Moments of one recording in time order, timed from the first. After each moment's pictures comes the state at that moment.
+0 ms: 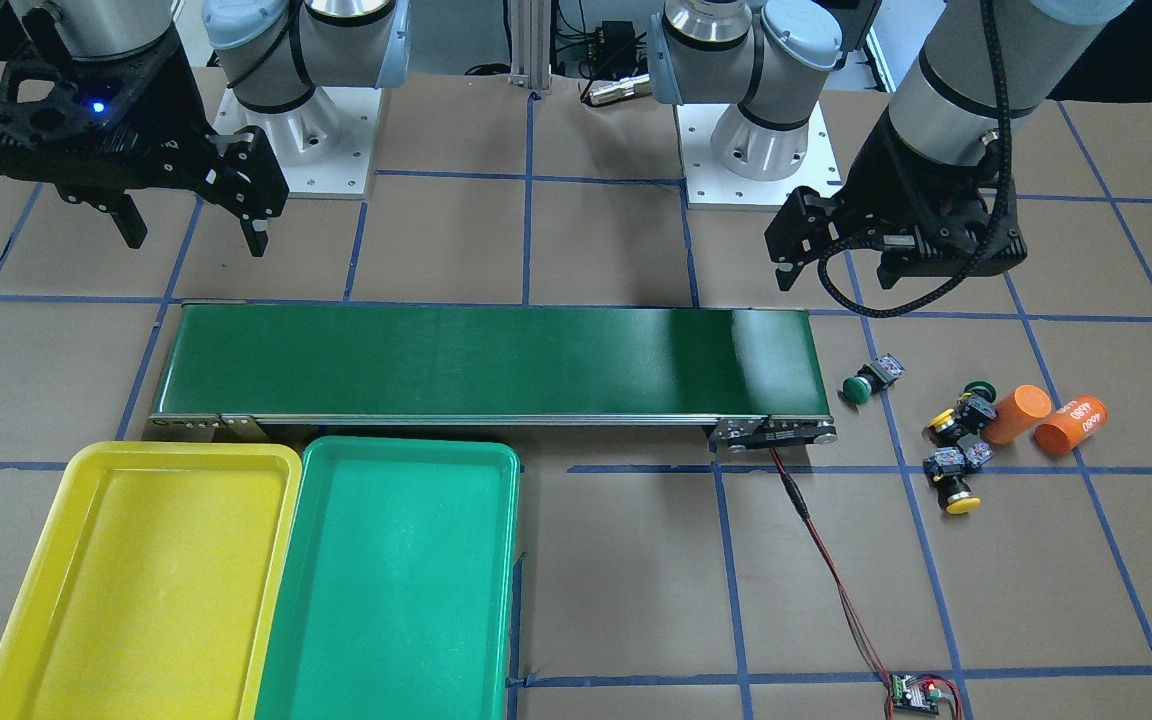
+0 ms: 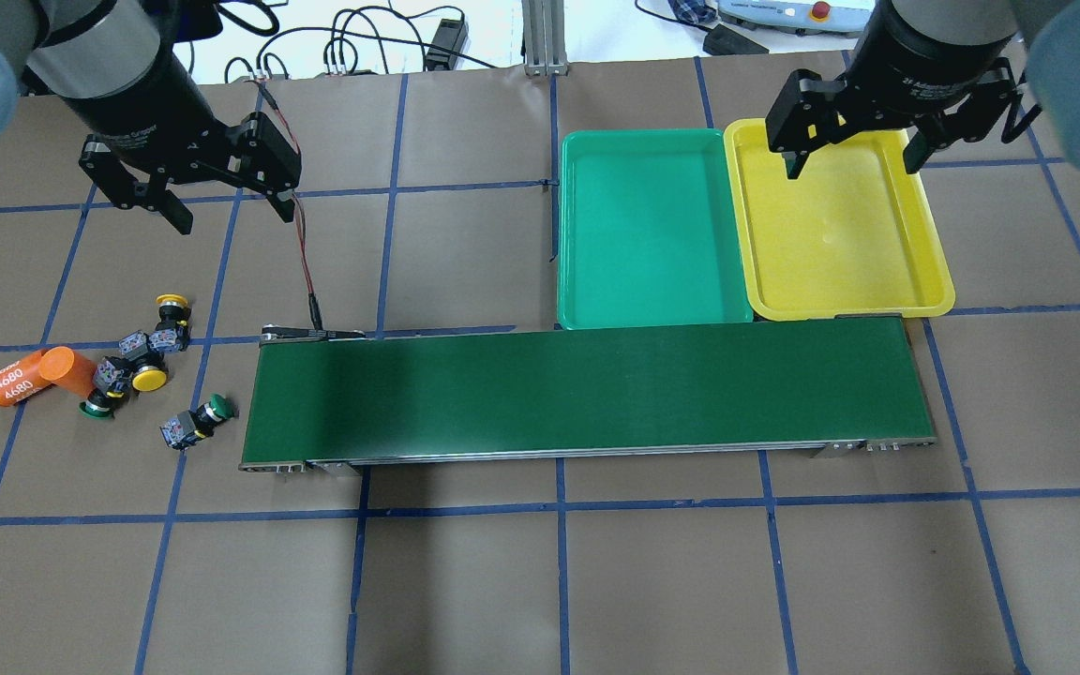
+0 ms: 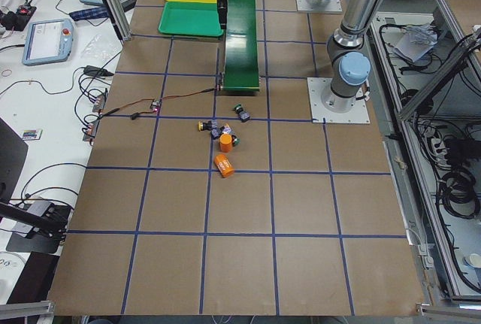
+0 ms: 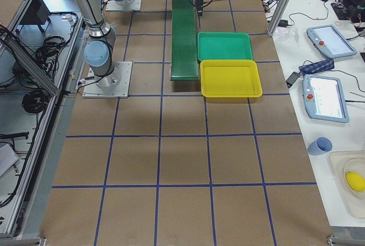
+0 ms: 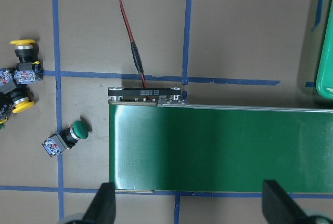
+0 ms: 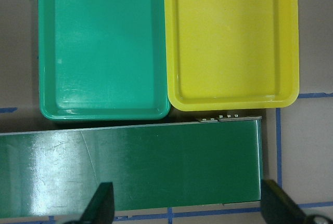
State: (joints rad) left arm -1.51 -1.61 -1.52 -1.60 1.54 0.00; right arm 1.58 -1.60 1.54 -1.64 -1.62 0.04
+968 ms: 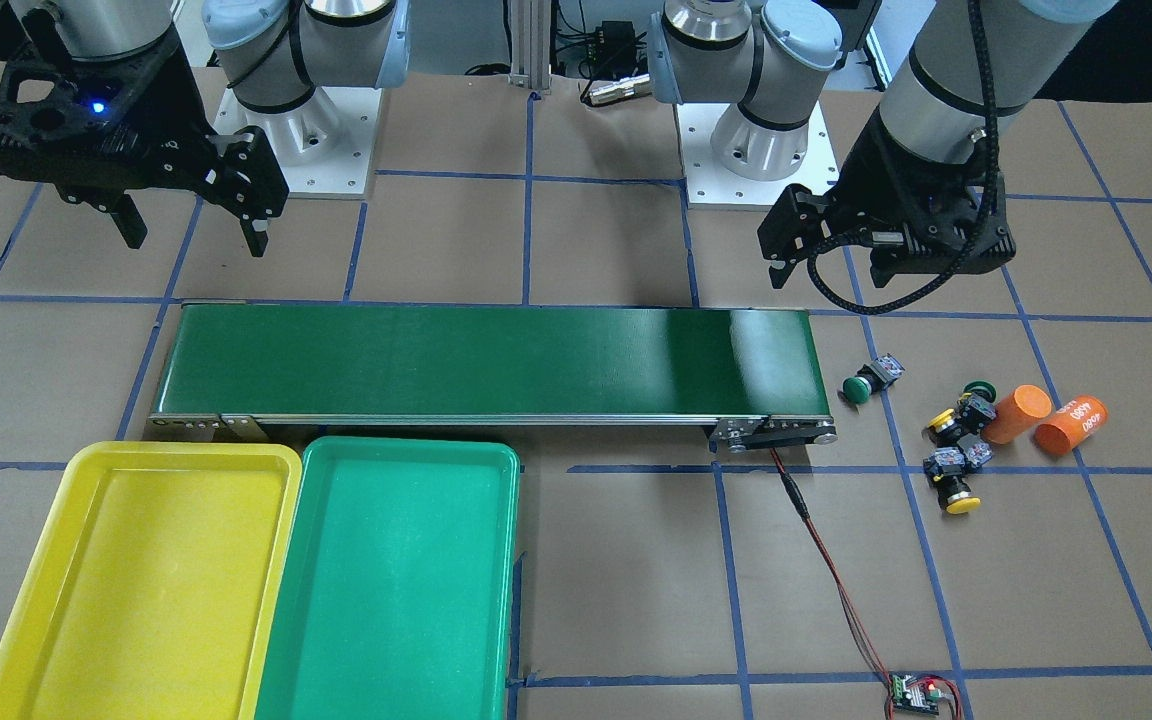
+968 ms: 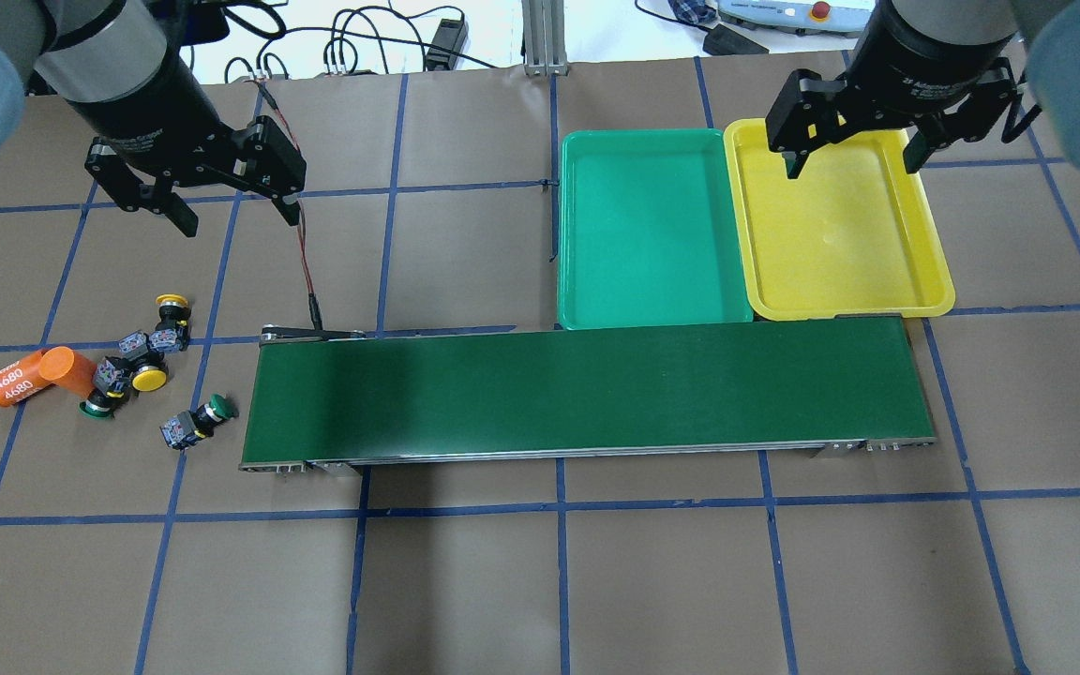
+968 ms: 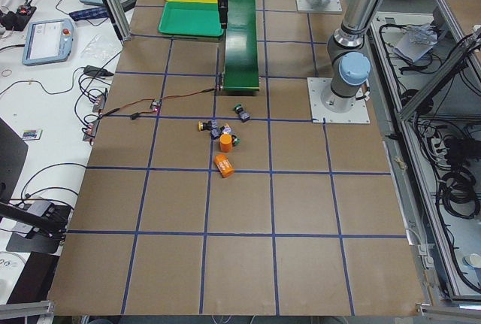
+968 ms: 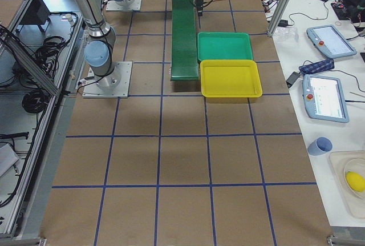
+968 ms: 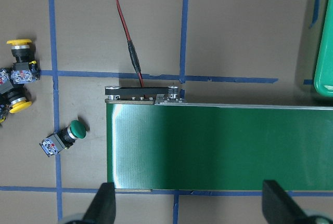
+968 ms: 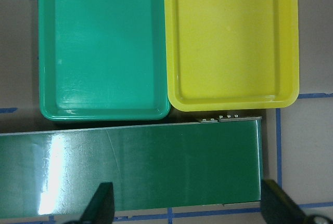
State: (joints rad) left arm -1.52 -1.61 -1.53 -1.60 1.54 0.00; right arm 1.58 -1.60 1.54 -1.64 -1.62 0.04
